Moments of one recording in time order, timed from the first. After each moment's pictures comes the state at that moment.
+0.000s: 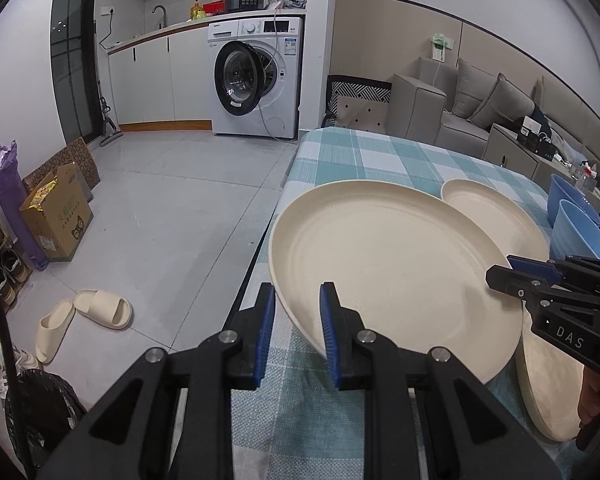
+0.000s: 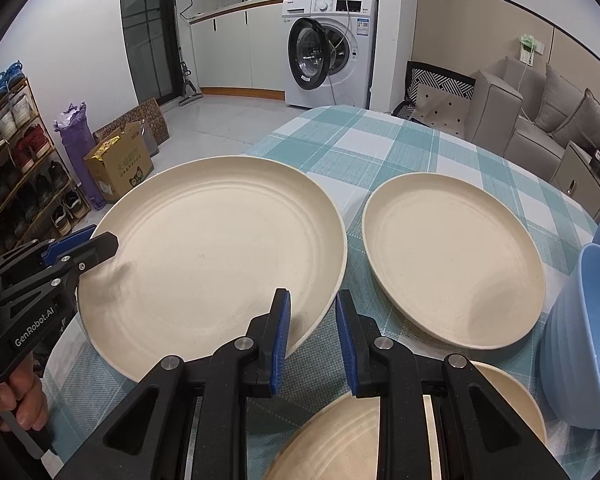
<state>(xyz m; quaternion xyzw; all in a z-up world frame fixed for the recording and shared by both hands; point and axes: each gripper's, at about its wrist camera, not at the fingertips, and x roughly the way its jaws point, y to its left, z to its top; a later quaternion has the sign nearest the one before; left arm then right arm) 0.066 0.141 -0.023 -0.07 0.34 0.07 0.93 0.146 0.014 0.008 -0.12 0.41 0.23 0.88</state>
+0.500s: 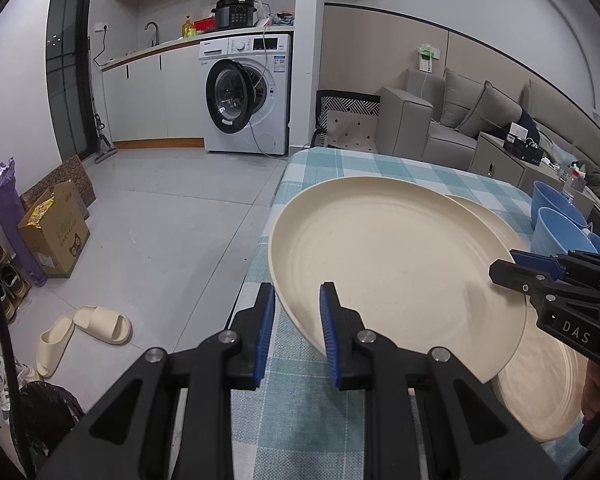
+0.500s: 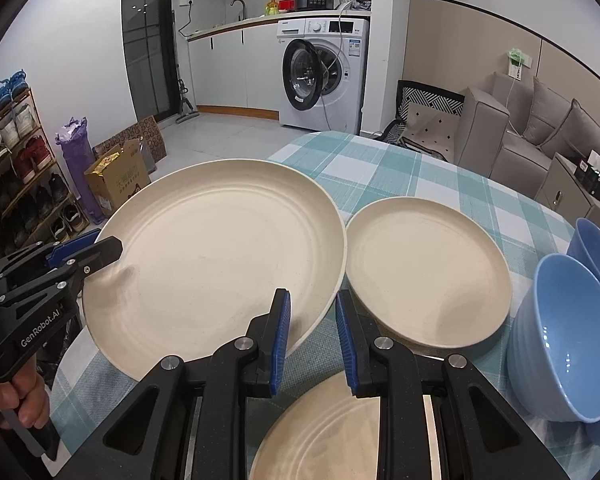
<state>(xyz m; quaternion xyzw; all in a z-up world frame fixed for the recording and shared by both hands) 0.054 0.130 0.001 -0.06 0.32 0.06 0.94 0.122 -0.004 0.042 -0.11 0.37 0.23 0.89</state>
